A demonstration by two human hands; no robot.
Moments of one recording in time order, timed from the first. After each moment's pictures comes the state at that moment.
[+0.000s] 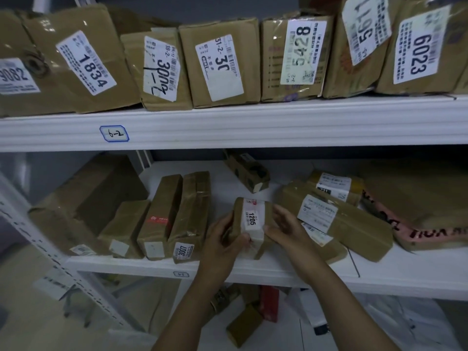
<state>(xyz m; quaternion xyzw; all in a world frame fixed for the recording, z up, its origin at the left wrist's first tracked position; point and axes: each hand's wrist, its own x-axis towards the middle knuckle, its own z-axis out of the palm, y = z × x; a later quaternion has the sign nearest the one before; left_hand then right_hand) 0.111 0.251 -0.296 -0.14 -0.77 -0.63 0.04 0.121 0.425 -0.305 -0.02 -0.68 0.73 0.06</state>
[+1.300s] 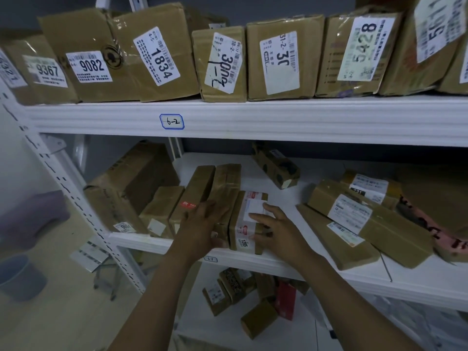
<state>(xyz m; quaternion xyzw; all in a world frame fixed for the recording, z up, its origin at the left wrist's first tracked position) 0.061 0.130 -0.306 -0.20 -0.97 -0.12 0.09 0.085 0.365 -0.320 0.13 -0.92 0.37 0.05</state>
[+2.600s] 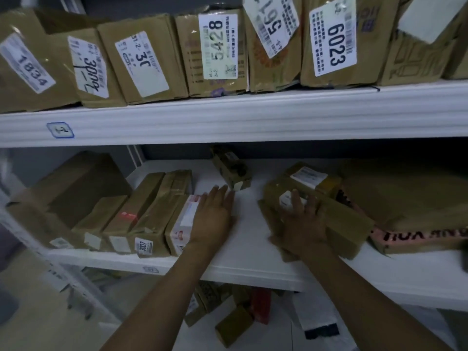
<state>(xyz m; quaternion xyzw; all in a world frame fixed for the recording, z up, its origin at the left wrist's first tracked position) 0.046 0.320 -0.304 -0.24 -0.94 -0.03 0.22 0.100 0.529 -0.308 -0.04 -1.00 -0.07 0.03</state>
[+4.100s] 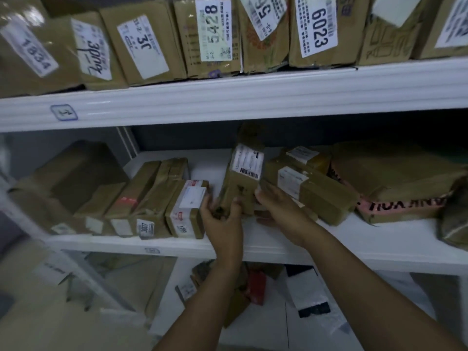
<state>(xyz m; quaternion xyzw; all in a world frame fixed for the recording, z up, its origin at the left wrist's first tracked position) 0.143 0.374 -0.303 0.09 -0.64 -0.74 0.20 0.130 0.496 -0.288 -0.05 -0.68 0.73 -0.04</state>
